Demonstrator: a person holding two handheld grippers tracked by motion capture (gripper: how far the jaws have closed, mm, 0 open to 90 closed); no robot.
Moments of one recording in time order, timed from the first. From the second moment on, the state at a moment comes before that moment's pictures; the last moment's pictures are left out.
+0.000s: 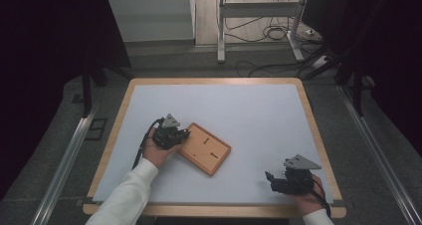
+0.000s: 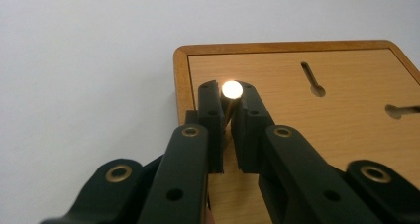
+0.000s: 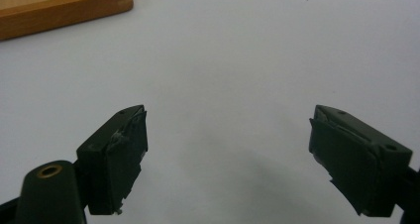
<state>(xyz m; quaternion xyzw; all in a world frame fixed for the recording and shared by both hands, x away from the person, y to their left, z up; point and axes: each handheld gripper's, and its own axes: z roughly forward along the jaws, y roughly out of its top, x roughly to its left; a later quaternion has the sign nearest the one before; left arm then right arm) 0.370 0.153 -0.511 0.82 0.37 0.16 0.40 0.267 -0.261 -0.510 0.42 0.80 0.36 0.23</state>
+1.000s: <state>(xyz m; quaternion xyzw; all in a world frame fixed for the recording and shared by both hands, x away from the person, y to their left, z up) 0.384 0.102 -0.511 0.84 0.33 0.13 0.41 0.266 -0.260 -0.510 0.42 0.80 0.35 0.23</state>
